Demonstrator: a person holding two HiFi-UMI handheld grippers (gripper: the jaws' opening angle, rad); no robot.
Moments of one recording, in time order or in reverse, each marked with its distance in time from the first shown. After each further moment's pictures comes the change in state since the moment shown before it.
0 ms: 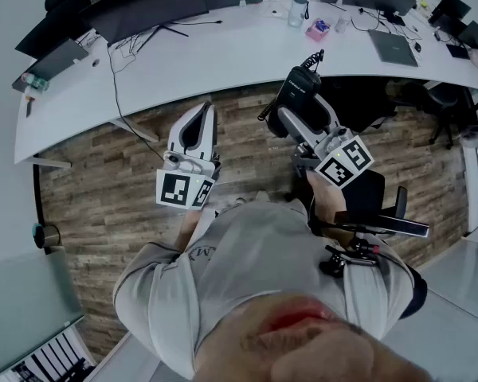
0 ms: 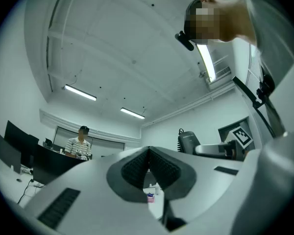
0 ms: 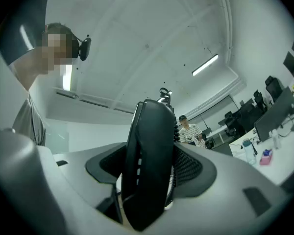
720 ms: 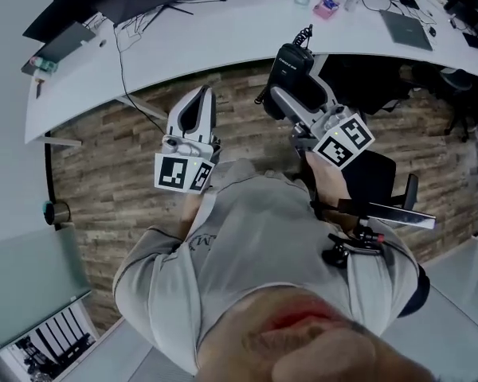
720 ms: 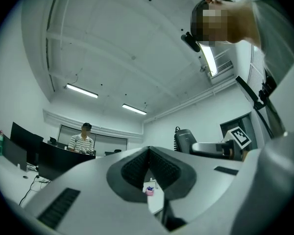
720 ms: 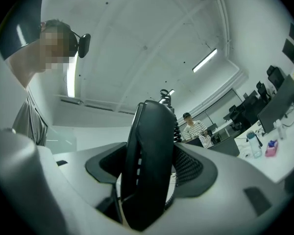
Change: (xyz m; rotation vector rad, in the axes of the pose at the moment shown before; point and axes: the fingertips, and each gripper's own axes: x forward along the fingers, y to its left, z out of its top) left arm 0.008 -0.025 -0.011 0.009 0.039 0.042; right arm -0.007 -0.012 -0.001 0.045 0.005 0.075
